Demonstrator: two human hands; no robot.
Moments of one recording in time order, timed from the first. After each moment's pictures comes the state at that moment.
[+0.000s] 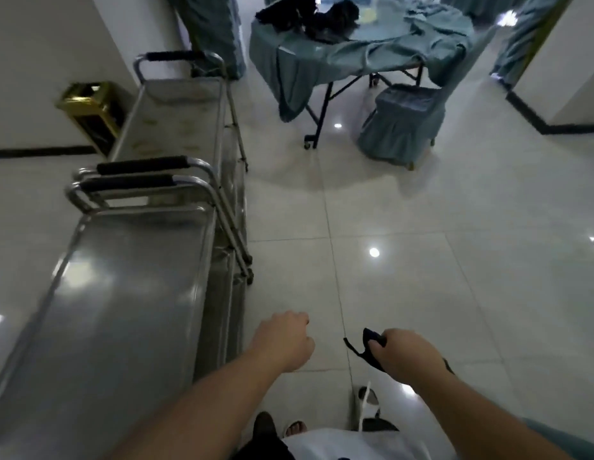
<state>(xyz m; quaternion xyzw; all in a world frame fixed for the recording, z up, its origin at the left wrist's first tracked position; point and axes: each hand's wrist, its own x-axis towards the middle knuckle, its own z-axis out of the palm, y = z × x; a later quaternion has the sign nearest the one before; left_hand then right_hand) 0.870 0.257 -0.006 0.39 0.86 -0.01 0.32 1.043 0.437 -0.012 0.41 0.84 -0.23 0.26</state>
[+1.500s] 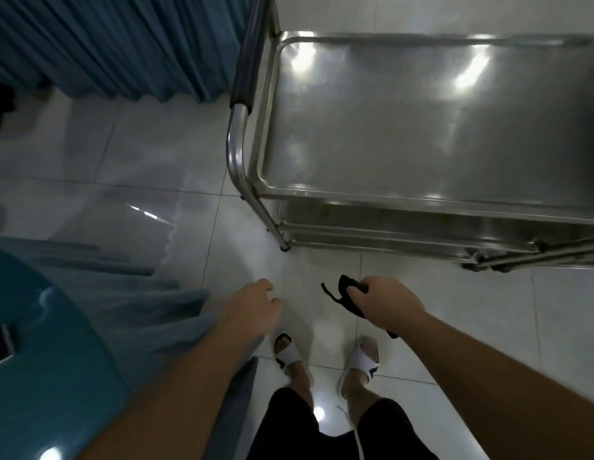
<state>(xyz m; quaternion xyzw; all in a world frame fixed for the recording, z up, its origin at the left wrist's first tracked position) 1.112 0.152 -0.161 -0.58 0.69 0.36 0.23 0.867 0.265 -0.173 -0.43 0.80 0.03 0.42</state>
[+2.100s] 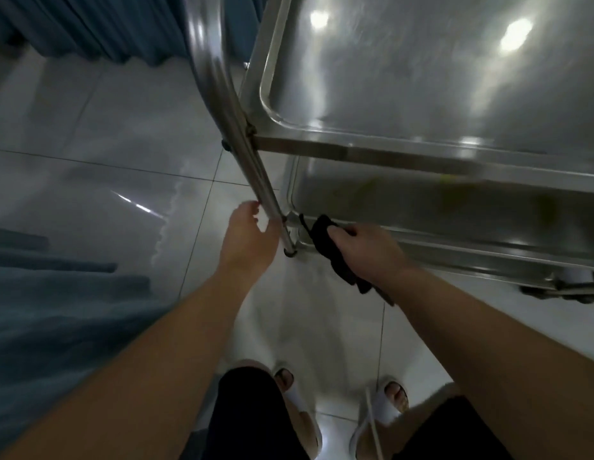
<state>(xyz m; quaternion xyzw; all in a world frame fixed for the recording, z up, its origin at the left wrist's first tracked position) 1.088 0.010 -0.400 -0.65 0.65 0.38 -0.14 0.889 0.106 -0.373 -0.40 0.80 -0.16 0.42</state>
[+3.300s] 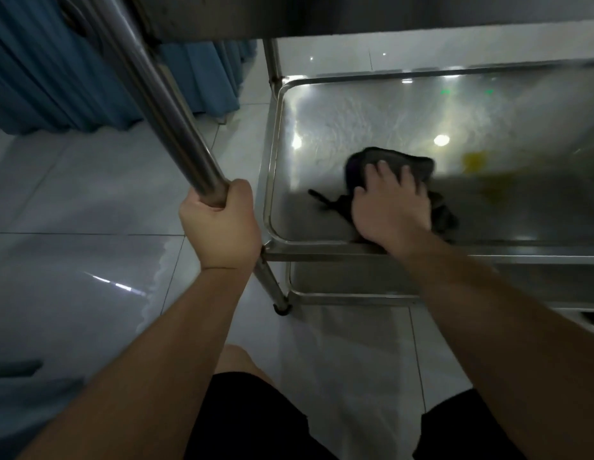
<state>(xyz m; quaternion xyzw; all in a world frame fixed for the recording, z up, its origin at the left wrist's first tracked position) 1.028 -0.048 -0.479 -0.46 0.48 0.47 -0.58 0.814 0.015 -0.523 -0.43 0.89 -0.08 0.13</state>
